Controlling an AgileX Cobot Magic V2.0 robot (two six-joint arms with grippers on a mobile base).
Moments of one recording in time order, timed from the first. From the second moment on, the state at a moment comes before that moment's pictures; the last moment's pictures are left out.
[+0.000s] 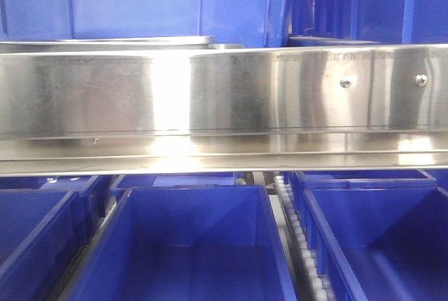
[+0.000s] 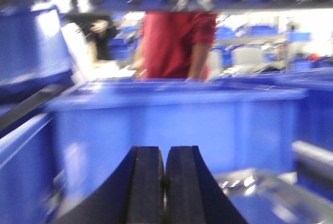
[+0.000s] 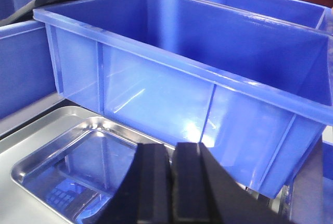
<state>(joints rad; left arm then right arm) -0.20 0.47 -0.47 0.20 -0.04 -0.14 0.76 1.36 -1.34 -0.73 0.47 0.78</state>
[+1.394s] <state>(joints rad) 0.00 0.01 0.00 0.04 -0.14 -0.14 0.76 1.36 -1.34 -0.73 0.44 0.78</state>
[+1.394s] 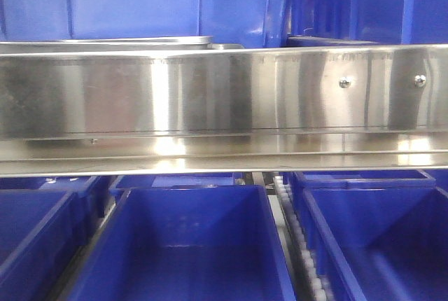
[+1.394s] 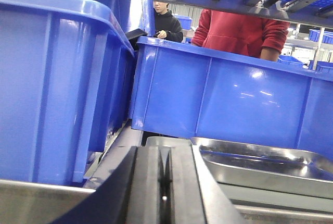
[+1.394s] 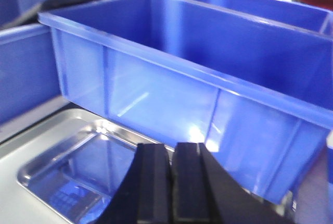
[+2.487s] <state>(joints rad) -0.02 0.01 0.00 0.17 -0.05 -0.14 0.76 1.36 -1.34 -0.73 0.14 0.78</state>
